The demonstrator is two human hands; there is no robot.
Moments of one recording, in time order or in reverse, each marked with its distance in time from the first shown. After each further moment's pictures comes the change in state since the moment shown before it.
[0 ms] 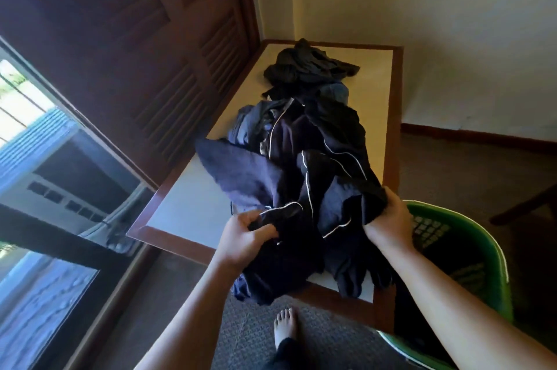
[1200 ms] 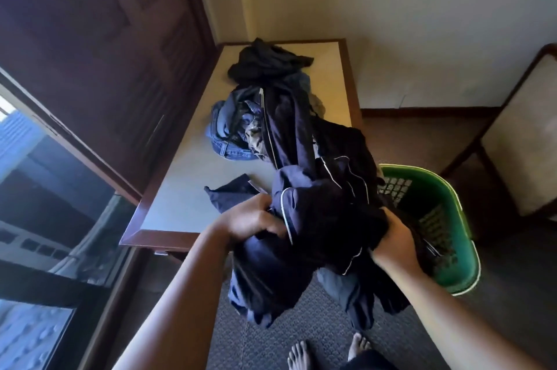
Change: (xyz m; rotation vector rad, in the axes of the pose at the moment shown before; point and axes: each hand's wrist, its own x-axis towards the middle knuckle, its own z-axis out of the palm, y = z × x) left_hand -0.035 0.030 -0.054 0.102 -0.799 0.111; right_hand -0.159 0.050 0.009 -0.036 0.078 0.095
